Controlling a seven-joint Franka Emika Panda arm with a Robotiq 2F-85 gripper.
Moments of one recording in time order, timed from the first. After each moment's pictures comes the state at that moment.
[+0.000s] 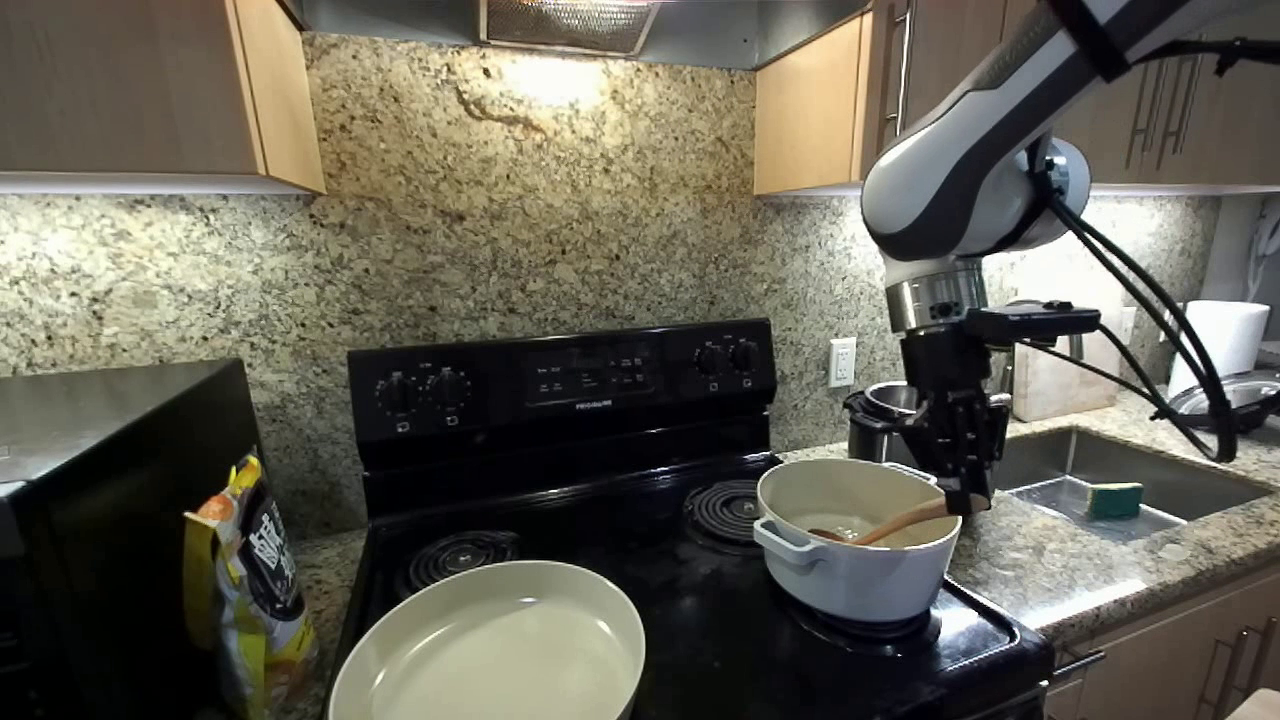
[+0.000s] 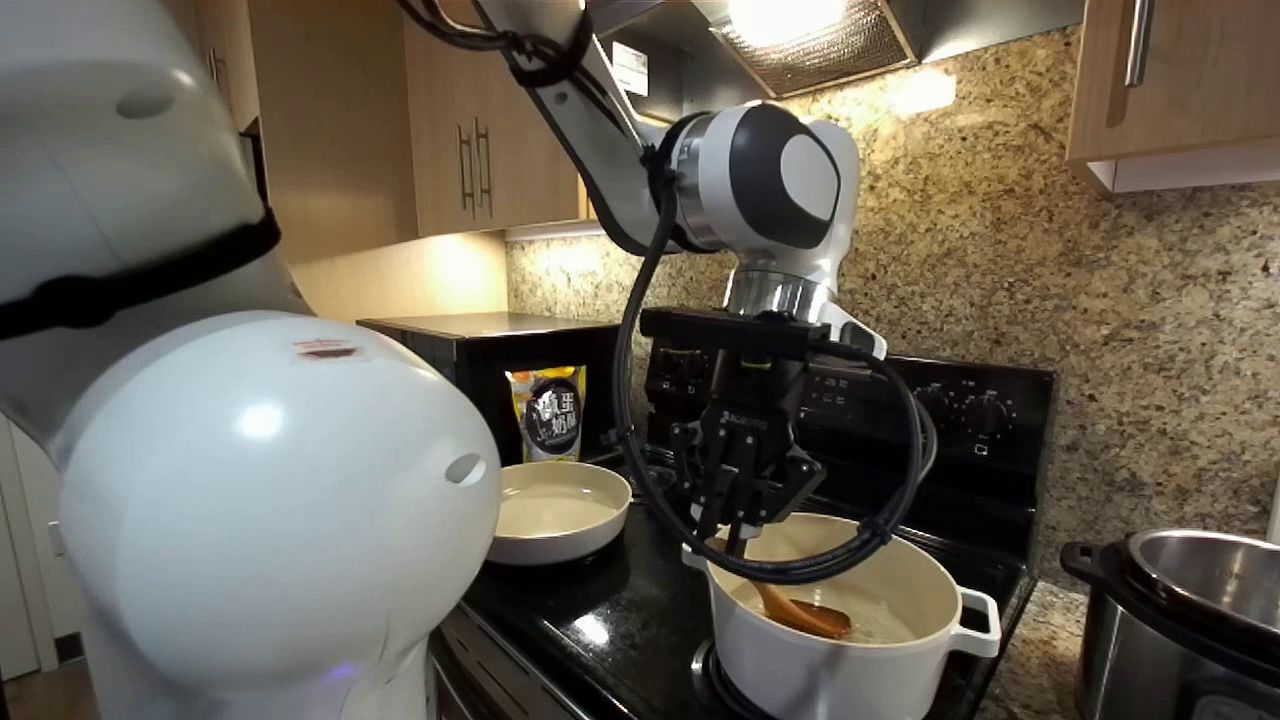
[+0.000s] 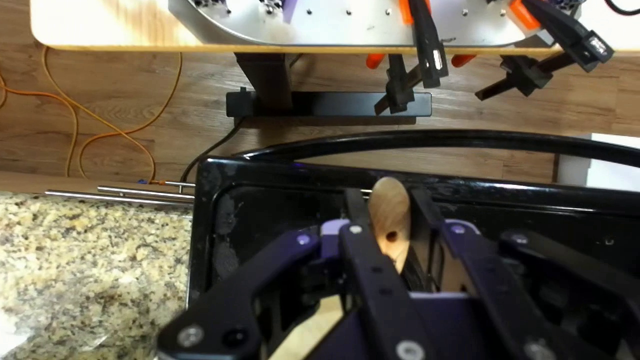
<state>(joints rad) -0.07 -0.42 -0.12 -2.69 -0.06 1.94 -0.11</state>
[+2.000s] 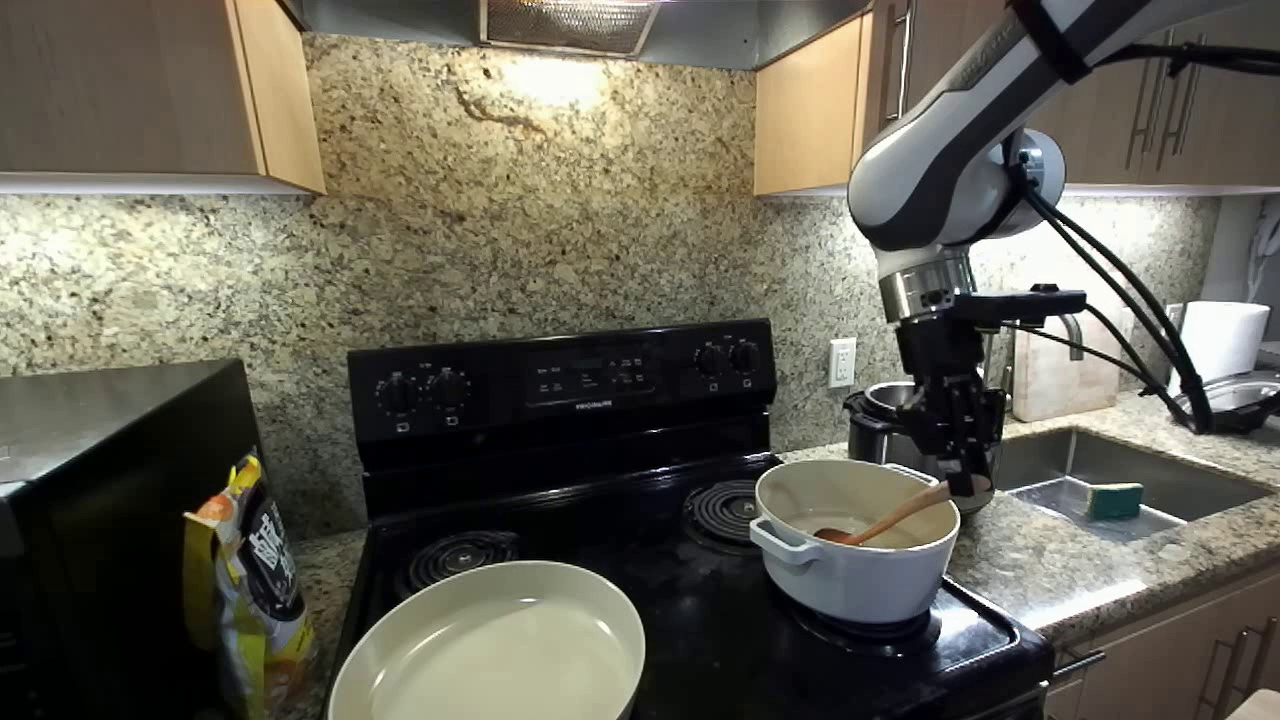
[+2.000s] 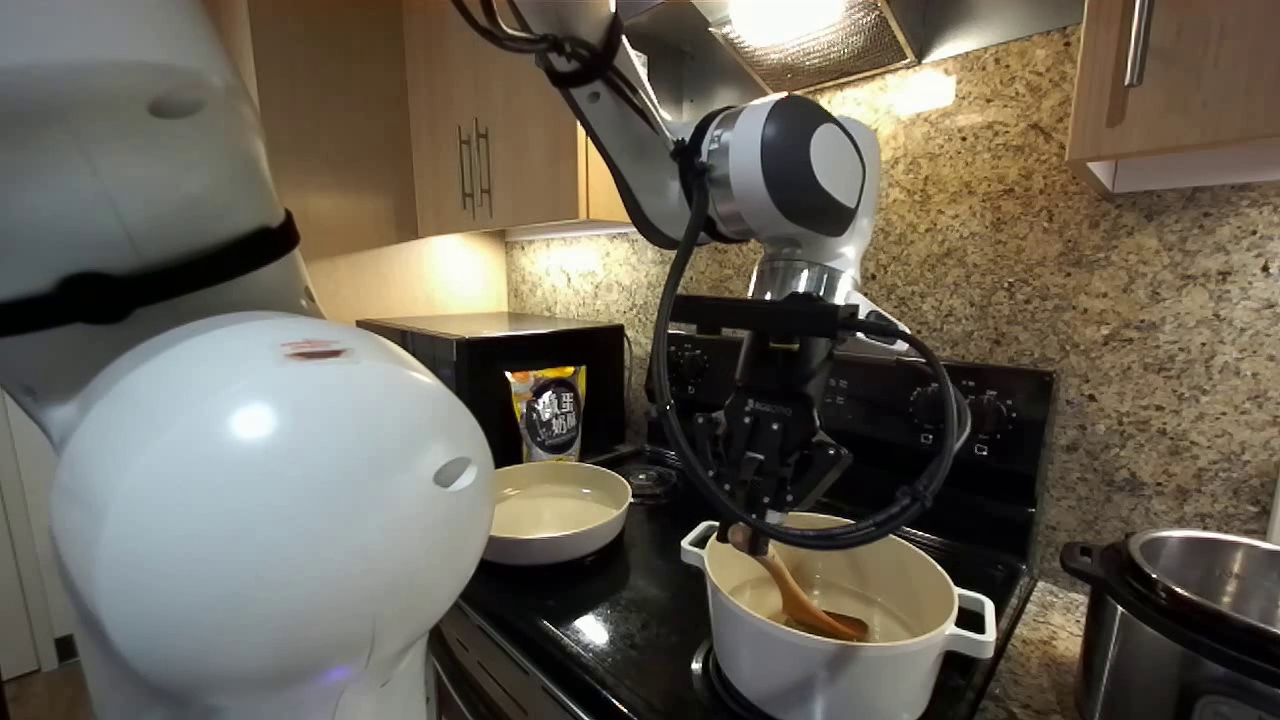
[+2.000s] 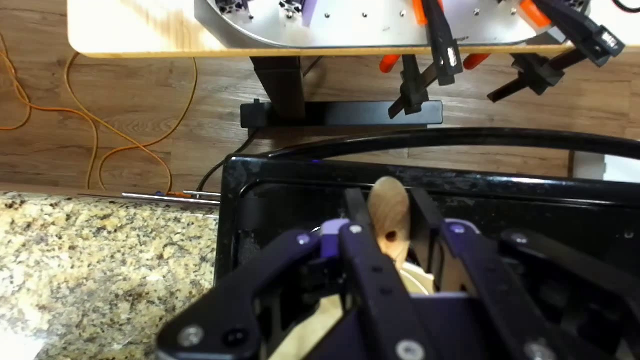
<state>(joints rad) -0.10 -0.36 -0.10 -2.60 -0.09 1.87 -0.10</state>
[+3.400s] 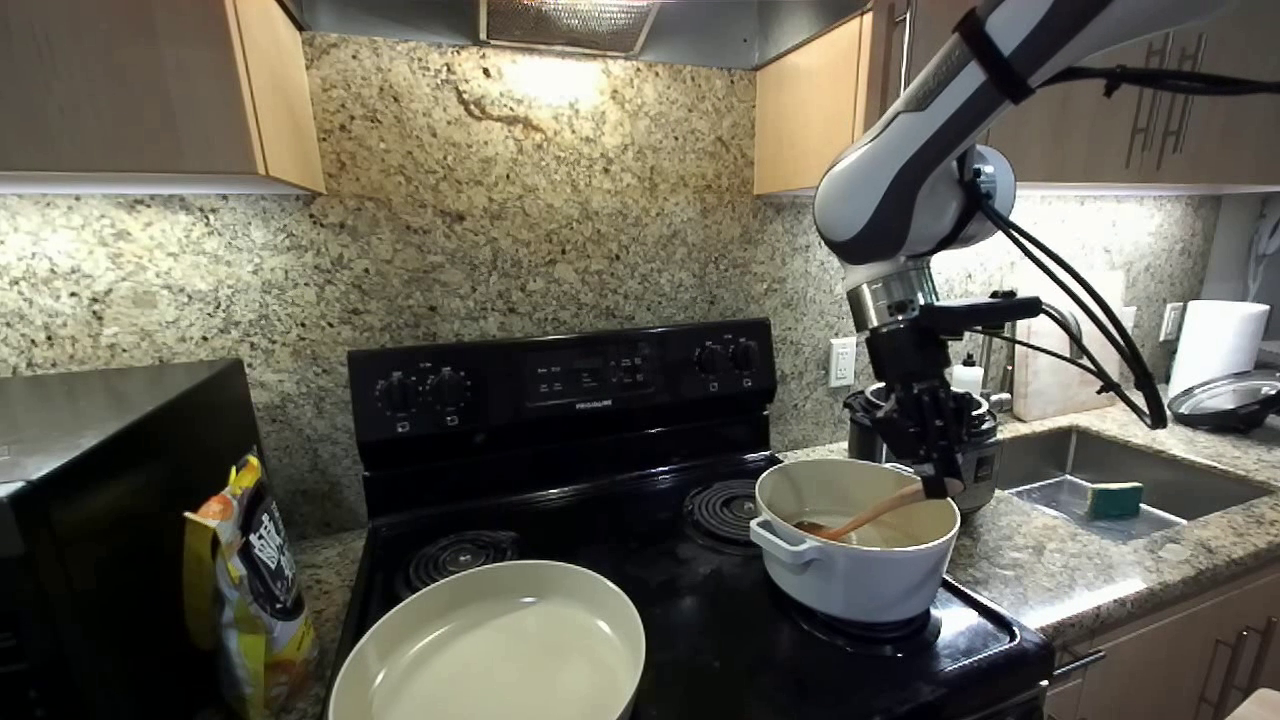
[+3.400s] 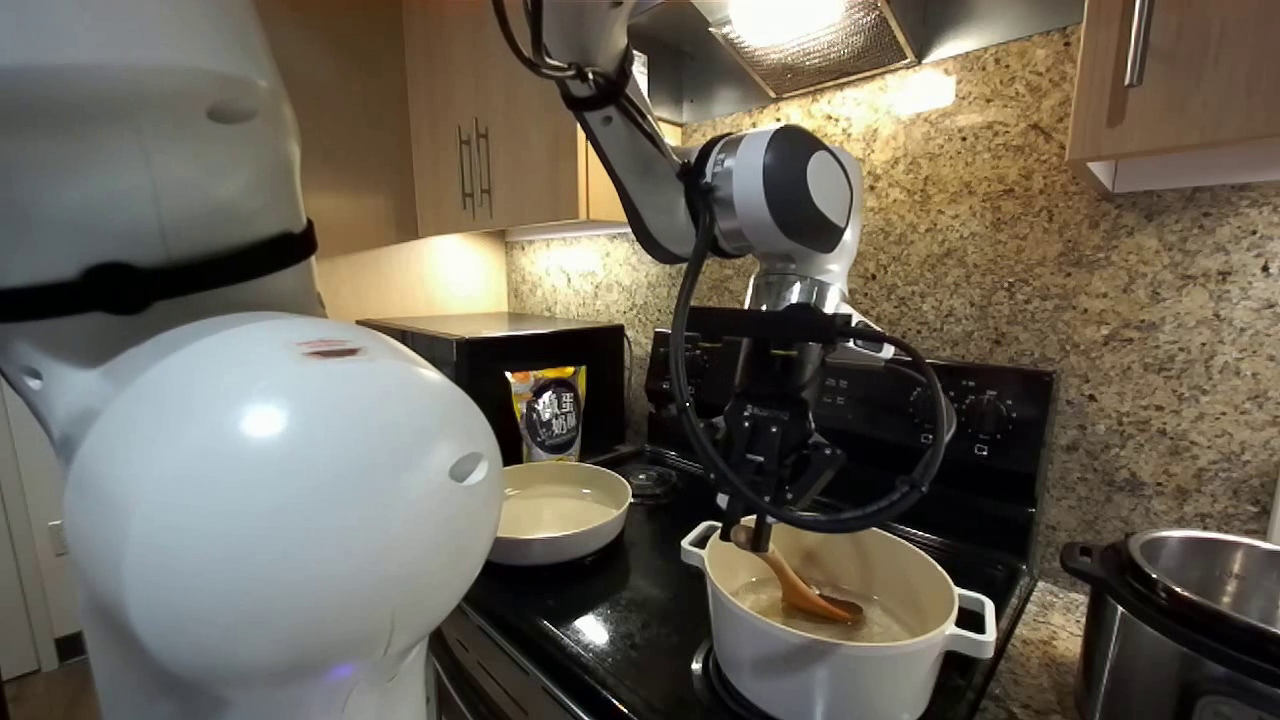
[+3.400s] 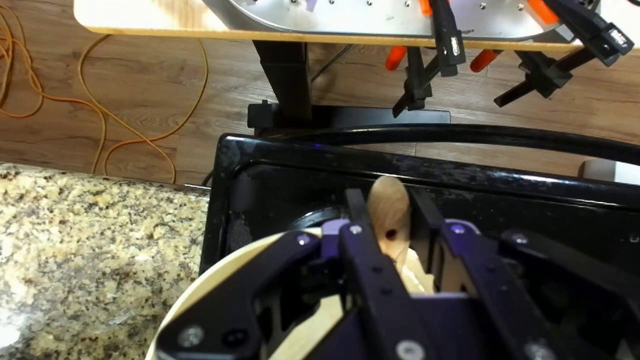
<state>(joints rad) -0.06 -0.26 -0.08 -2.54 -0.10 1.88 -0.10</state>
